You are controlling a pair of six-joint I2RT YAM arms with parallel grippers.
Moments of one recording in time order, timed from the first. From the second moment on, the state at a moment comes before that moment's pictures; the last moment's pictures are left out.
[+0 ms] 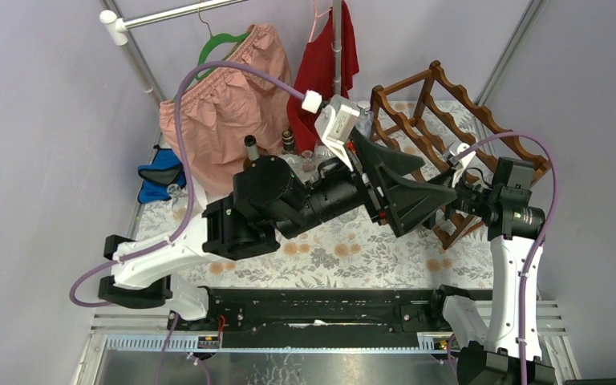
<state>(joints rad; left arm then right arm) -1.40 1.53 2.01 -0.14 -0.19 -0.54 -0.22 0.88 1.06 -0.95 -1.06 -0.52</state>
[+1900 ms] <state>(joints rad) -0.86 1.89 1.93 -0.80 -0.06 -0.16 -0.22 0.92 1.04 -1.01 -1.09 -0.65</state>
